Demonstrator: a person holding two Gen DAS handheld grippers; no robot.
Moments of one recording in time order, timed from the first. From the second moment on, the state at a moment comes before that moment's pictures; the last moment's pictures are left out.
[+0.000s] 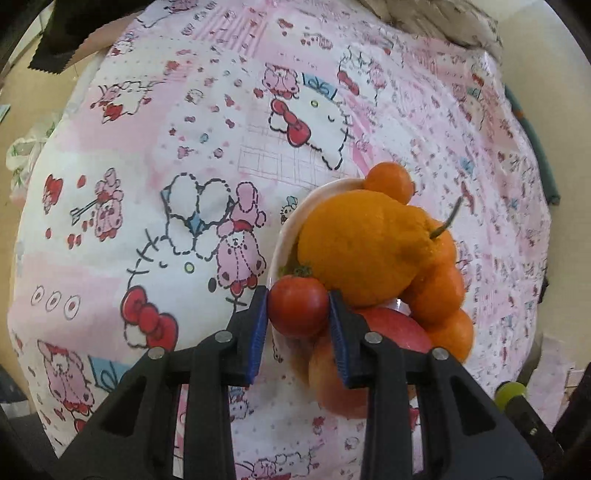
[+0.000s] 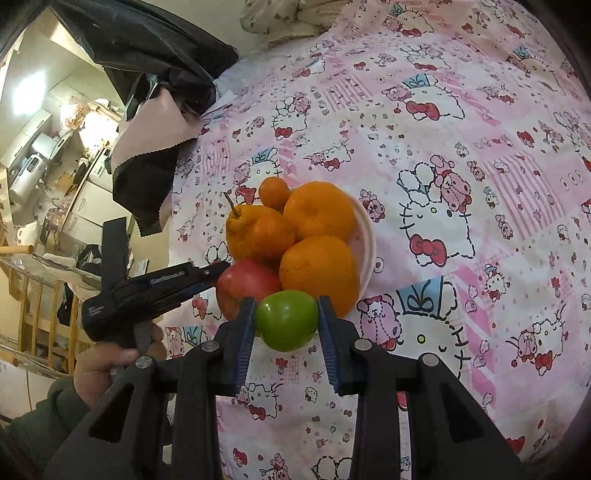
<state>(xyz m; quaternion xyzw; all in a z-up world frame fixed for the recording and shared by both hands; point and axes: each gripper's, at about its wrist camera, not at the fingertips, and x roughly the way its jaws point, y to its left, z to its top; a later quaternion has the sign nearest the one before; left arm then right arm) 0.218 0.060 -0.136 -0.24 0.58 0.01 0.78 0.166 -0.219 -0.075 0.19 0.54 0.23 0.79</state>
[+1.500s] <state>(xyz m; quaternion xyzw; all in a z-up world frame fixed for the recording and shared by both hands) 0.142 0.072 -0.046 -0.17 0.52 0.04 0.84 0.203 -0.110 -0.089 0.01 0.52 0.23 0.82</state>
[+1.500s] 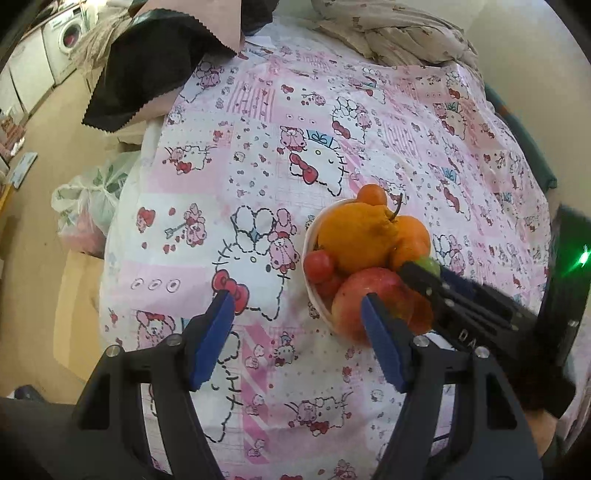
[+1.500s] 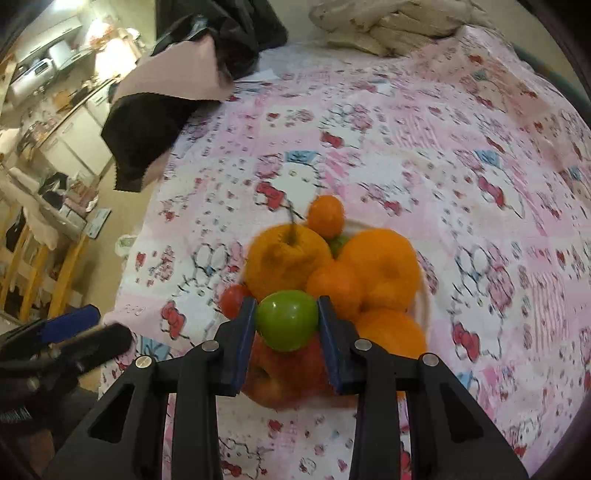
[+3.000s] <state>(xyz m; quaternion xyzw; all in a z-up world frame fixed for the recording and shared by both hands) 0.058 0.027 0.000 -0.04 0.38 0.07 0.92 0.082 -0.203 -0.029 0.06 0.39 0.16 0.91</state>
